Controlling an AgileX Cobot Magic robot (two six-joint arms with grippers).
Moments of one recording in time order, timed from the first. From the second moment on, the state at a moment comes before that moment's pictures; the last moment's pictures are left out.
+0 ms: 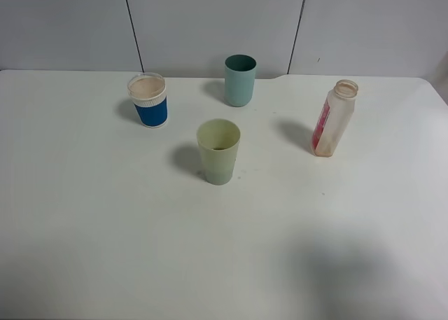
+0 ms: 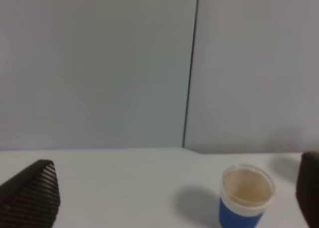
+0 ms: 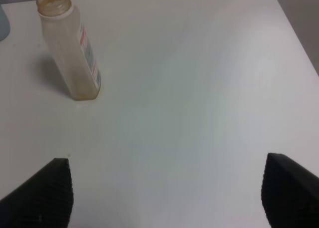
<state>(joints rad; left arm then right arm) -0.08 0.55 -0.54 -0.03 0.16 -0.03 0.00 0.00 -0.50 -0.07 1.06 0.08</state>
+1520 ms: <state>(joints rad) -0.62 1.24 -0.26 0.05 -0.63 -0.07 0.00 0.00 -0.50 -0.07 1.06 0.08</state>
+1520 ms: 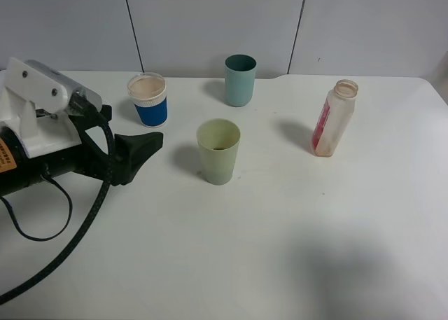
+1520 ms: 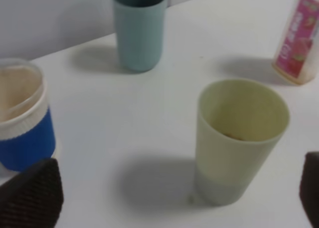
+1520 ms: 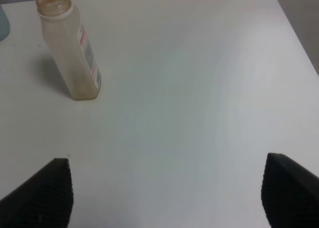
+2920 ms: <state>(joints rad) -0.62 1.81 -0.21 0.17 -1.20 -0.12 0.00 0.00 -0.50 -0.07 1.06 0.08</state>
